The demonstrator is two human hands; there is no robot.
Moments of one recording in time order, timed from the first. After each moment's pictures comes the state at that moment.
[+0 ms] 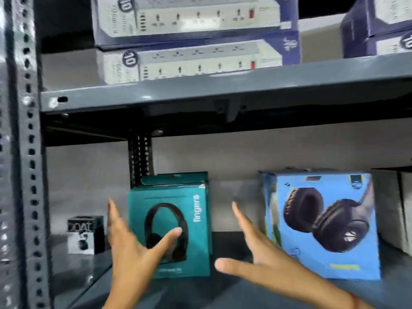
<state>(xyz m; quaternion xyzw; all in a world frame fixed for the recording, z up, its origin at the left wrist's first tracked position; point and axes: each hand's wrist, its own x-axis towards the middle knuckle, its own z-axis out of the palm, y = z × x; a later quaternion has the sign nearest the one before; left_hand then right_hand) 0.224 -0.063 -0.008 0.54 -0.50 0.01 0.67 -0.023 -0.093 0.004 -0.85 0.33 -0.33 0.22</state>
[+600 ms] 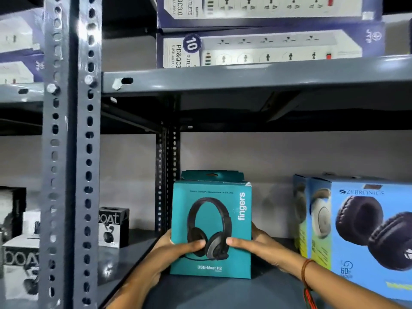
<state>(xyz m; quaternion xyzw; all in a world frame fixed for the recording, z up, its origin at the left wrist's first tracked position) 0.312 -0.130 -0.033 0.51 -0.51 -0.40 0.57 0.070 -0.197 -0.016 -0.79 0.34 -0.32 0.40</state>
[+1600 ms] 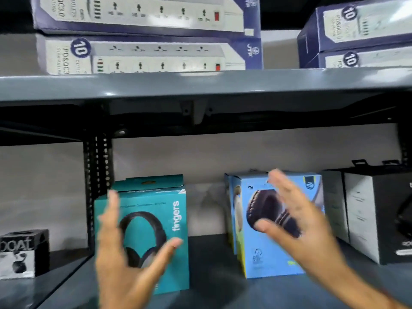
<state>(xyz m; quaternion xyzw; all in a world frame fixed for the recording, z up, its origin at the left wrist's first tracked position) 0.170 -0.065 -0.012 0.41 -0.58 0.11 0.69 -0.102 -0.075 0.025 -0.70 0.32 -0.63 0.10</state>
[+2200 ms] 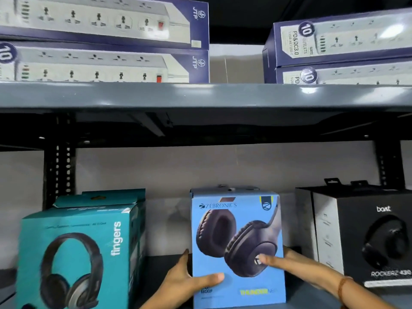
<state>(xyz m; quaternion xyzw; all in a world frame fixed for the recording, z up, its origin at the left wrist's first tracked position) 0.041 -0.196 -0.044 0.47 -0.66 -0.39 0.44 -0.254 -0.206 -0.011 -0.73 0.45 -0.36 0.38</state>
